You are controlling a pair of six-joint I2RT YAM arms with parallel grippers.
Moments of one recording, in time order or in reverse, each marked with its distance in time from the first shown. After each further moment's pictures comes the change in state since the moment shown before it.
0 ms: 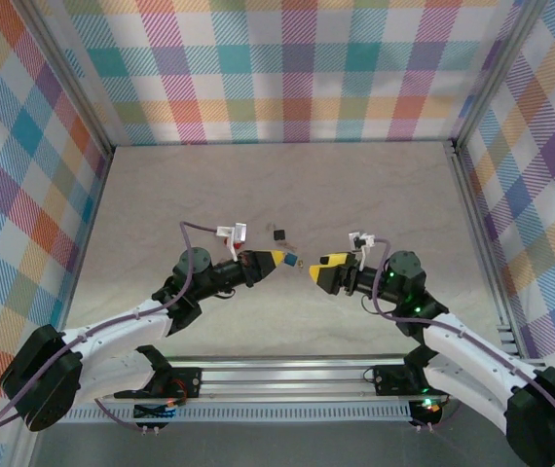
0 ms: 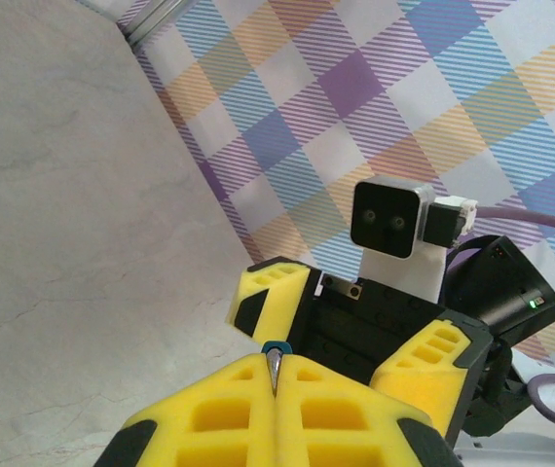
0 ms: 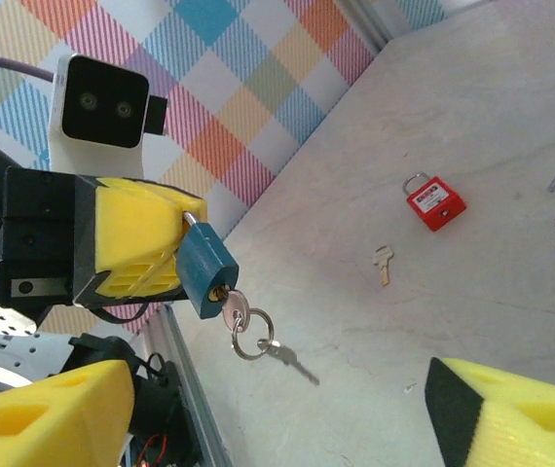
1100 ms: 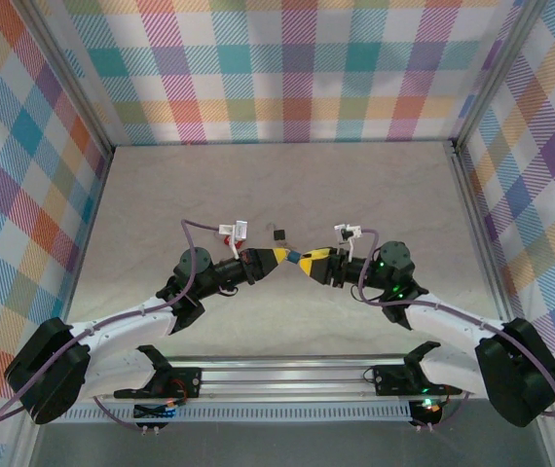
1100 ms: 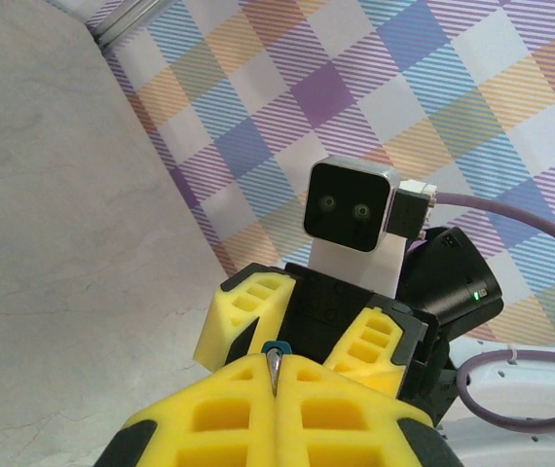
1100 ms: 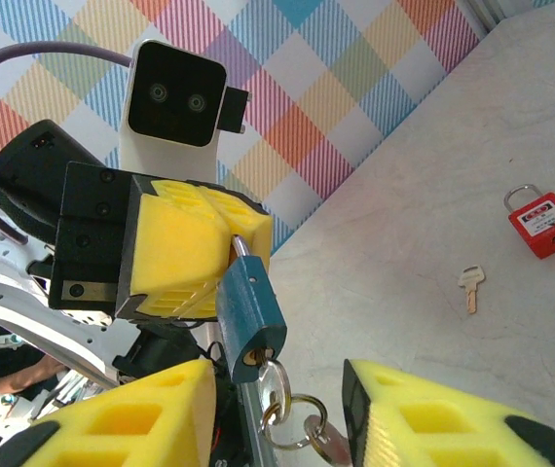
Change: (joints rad) left arm 0.000 0.049 -0.003 0.117 0.023 -0.059; right arm 0.000 0.277 0.040 0.370 -0.171 0.079
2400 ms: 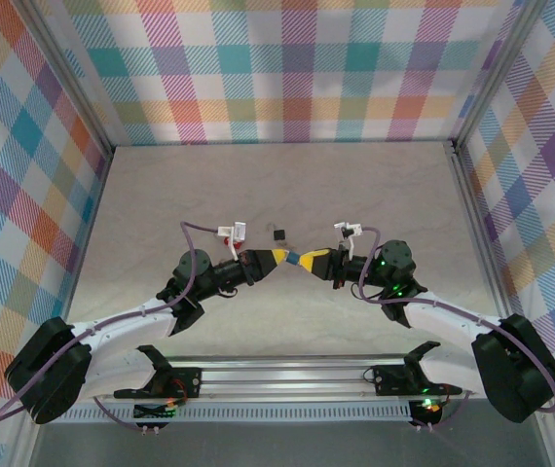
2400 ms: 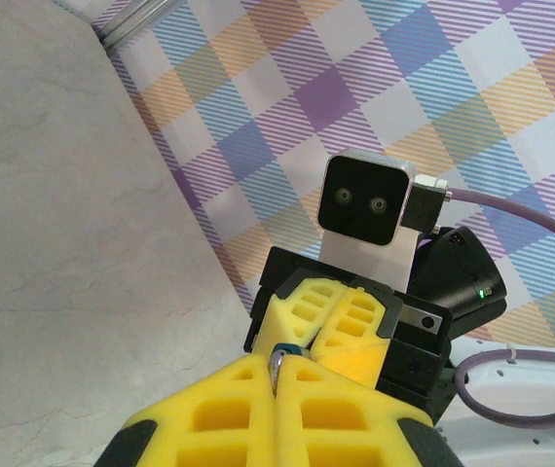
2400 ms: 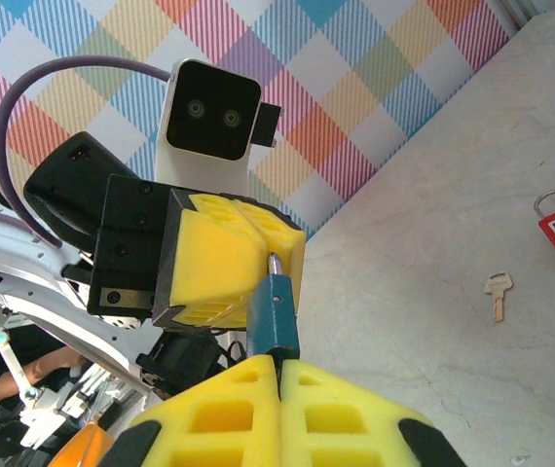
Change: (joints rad) left arm 0.000 0.000 -0.025 0.029 -0.009 -0.016; right arm -0.005 0.023 0.006 0.061 -0.048 0.042
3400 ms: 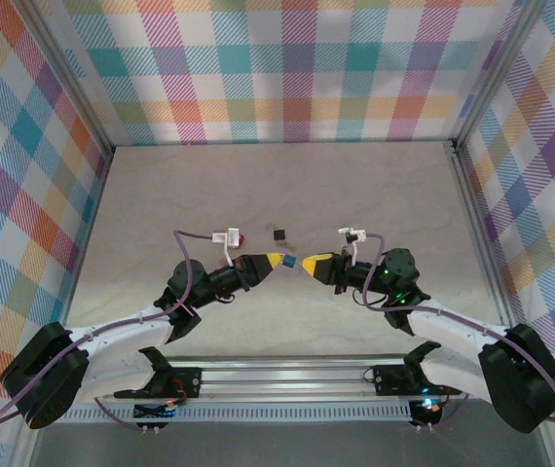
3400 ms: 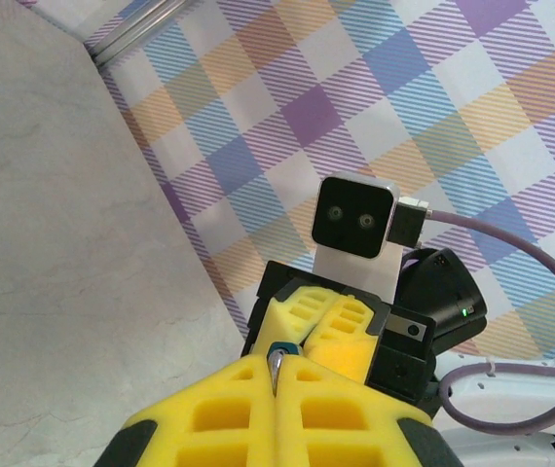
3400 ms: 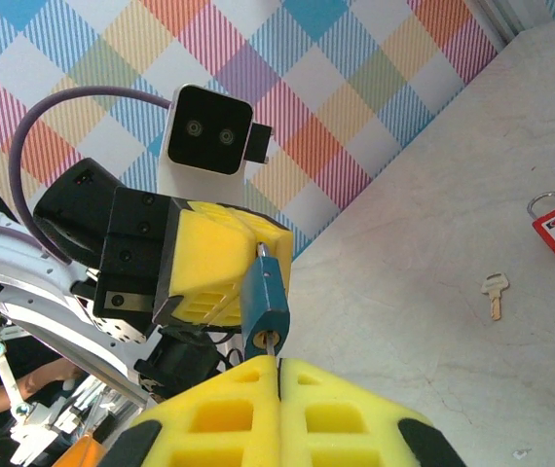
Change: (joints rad) left arm -0.005 -0.043 -0.073 0.086 -0.047 -0.031; right arm 0.010 -0.078 -0.058 0.001 0.063 0.011
